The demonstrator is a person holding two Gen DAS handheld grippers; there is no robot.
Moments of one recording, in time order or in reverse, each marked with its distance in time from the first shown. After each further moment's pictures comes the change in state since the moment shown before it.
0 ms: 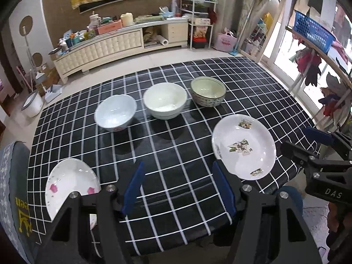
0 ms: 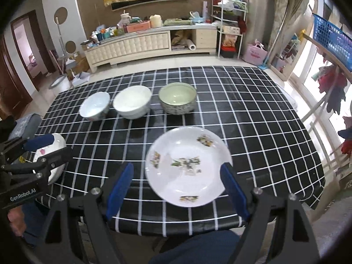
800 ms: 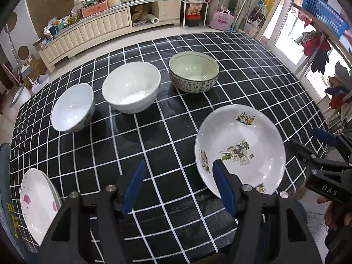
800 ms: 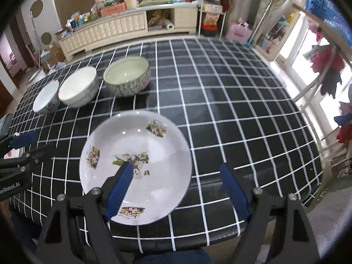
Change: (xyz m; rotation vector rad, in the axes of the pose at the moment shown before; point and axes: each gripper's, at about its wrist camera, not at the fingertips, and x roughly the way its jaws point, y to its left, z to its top) left arm 0.104 -0.041 0.027 0.015 0.139 -0.021; right arm 0.081 -0.067 -0.004 0.036 0.141 -0.074
